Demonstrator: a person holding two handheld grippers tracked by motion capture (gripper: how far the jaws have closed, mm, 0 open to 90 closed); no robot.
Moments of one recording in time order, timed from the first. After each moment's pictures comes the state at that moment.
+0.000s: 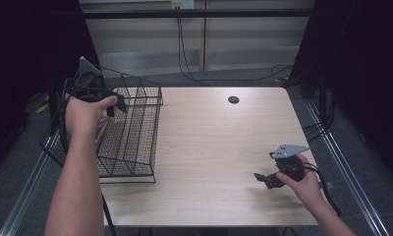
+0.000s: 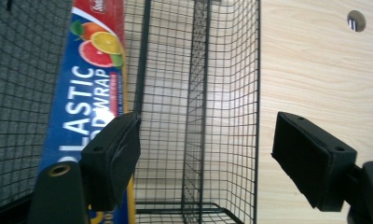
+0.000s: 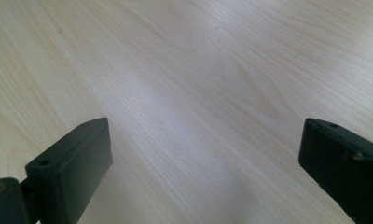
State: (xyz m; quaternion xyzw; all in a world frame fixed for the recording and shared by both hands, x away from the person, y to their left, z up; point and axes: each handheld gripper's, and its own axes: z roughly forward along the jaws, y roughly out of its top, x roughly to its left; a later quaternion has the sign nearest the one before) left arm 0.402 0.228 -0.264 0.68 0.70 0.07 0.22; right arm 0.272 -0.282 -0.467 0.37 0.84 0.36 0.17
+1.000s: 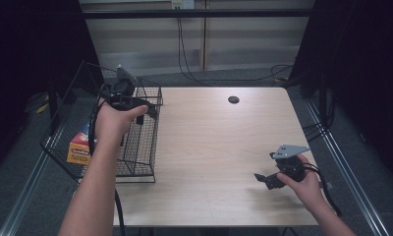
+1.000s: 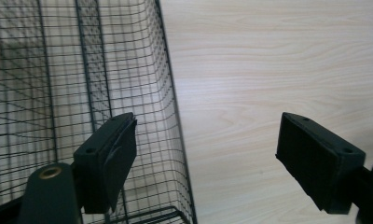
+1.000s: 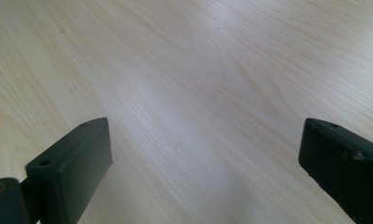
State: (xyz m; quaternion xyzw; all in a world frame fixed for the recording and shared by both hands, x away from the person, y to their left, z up) left arm 0.394 0.163 -0.283 0.75 0.61 0.03 0.26; right arm 0.271 -0.282 -0.467 0.37 0.84 0.36 0.17
